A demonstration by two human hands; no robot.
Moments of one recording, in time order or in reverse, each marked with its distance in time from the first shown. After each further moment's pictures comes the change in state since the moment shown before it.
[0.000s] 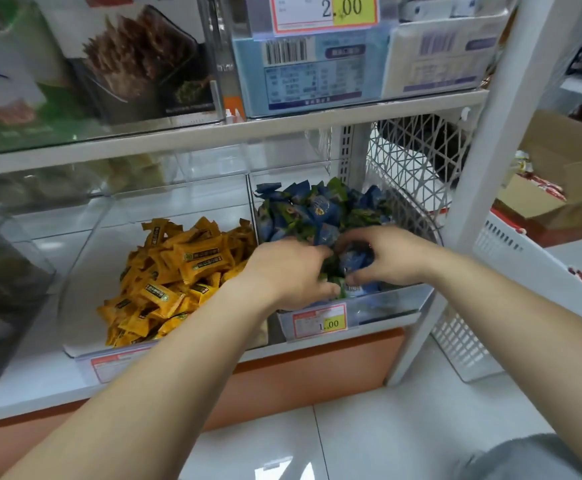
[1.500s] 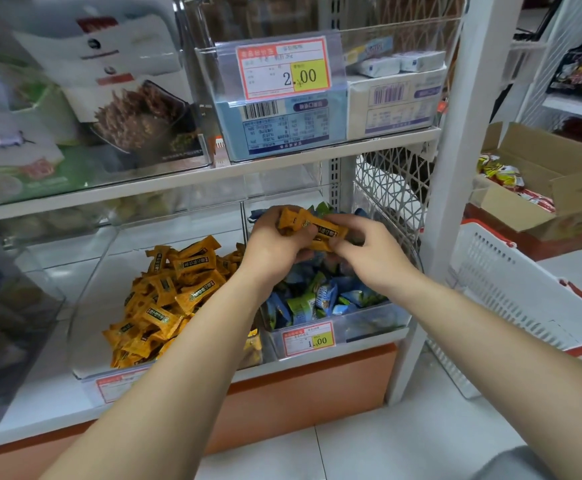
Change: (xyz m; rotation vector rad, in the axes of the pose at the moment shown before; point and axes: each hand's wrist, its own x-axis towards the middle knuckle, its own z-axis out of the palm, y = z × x) left_hand 0.021 0.003 -0.027 -1.486 0.446 -0.323; right_hand -0.012 -0.039 -0.006 0.806 0.472 0.034
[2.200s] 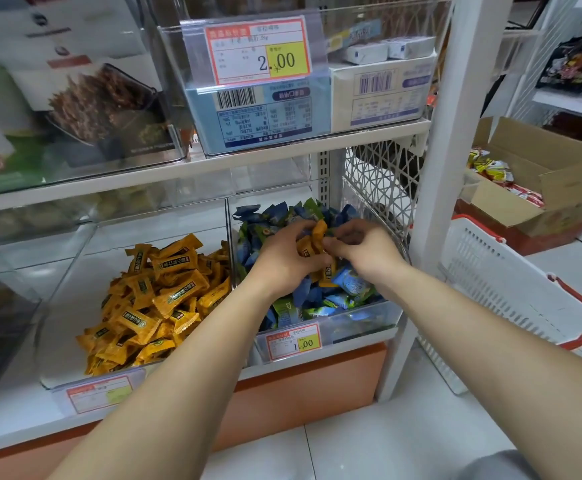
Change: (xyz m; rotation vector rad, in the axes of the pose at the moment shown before) left_hand 0.017 -0.035 0.022 0.552 -0.171 0.108; right_hand 0.022 0.038 -0.010 -0.007 0.135 0.202
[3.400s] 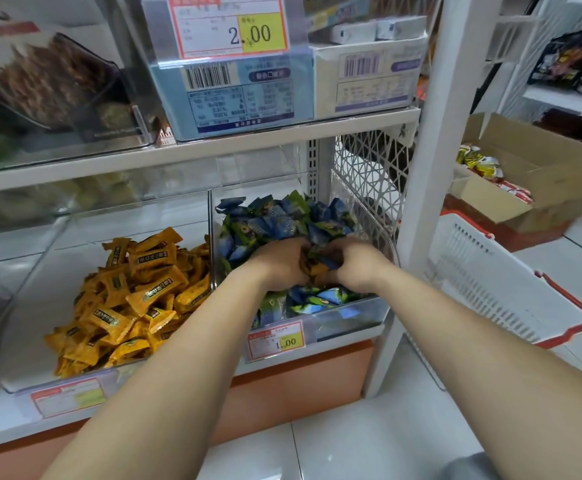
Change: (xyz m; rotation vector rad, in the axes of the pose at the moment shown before) left_hand 0.026 -0.006 0.015 0.499 -0.399 -0.085; right_hand 0.018 0.027 -0.011 -0.665 -0.317 0.013
